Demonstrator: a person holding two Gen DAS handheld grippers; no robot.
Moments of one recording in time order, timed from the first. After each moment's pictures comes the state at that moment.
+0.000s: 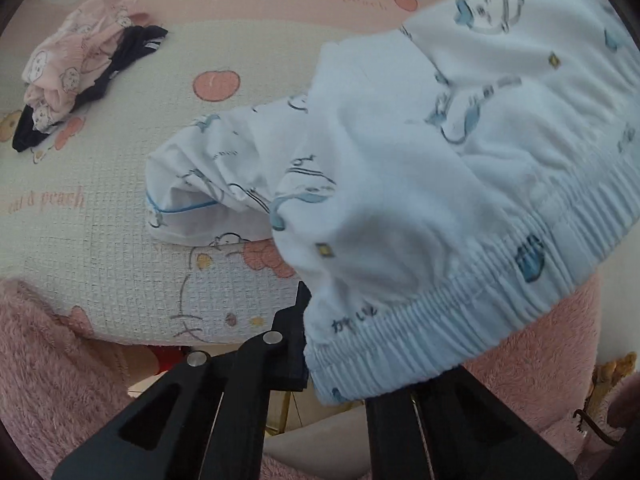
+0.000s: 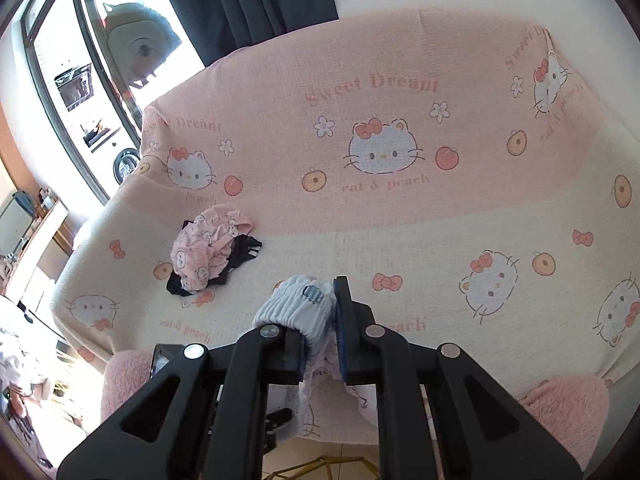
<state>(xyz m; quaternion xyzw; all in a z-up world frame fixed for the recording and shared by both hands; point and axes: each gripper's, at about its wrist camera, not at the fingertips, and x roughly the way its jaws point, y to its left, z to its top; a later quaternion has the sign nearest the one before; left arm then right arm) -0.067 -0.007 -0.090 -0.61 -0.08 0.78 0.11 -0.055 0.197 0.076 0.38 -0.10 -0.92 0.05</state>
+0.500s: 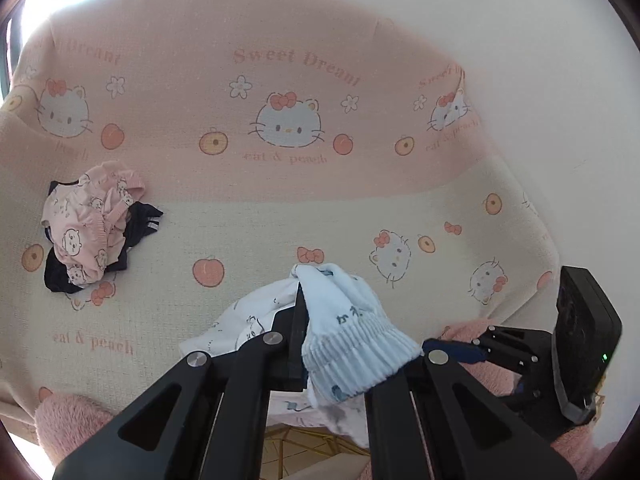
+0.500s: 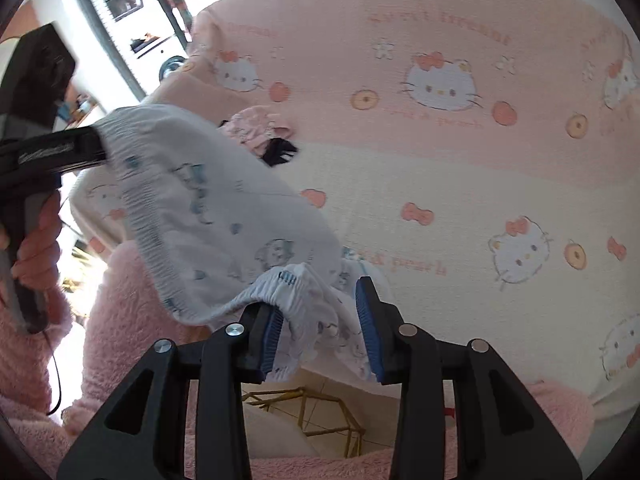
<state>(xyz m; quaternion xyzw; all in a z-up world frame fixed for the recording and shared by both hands) -0.107 -0.017 0.082 -0.47 -0.09 0.86 0.19 -0.038 0.182 0.036 0.48 -0.02 -0.85 0.23</state>
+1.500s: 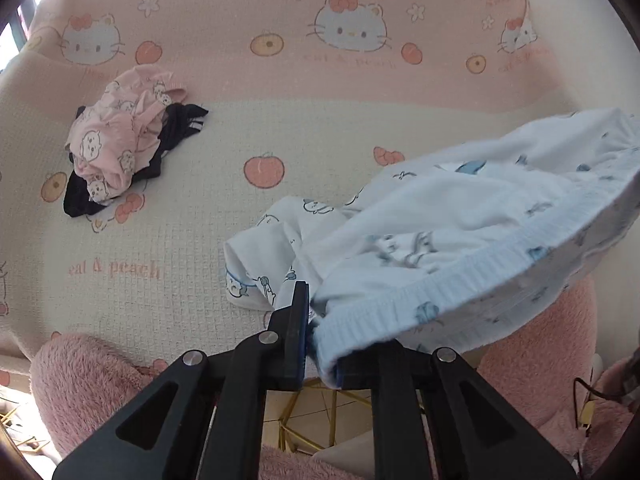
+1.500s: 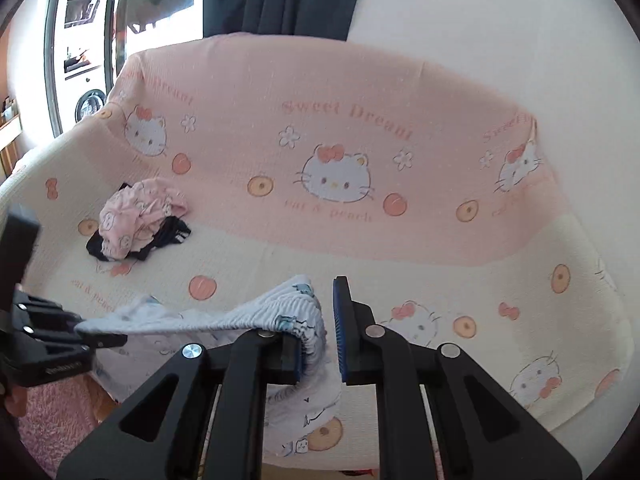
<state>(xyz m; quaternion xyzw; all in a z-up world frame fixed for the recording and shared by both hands) -0.095 -0.034 -0.043 -0.58 -0.03 0.81 0.10 -0.055 0.188 0.084 0.35 0.06 -0.94 -0.02</state>
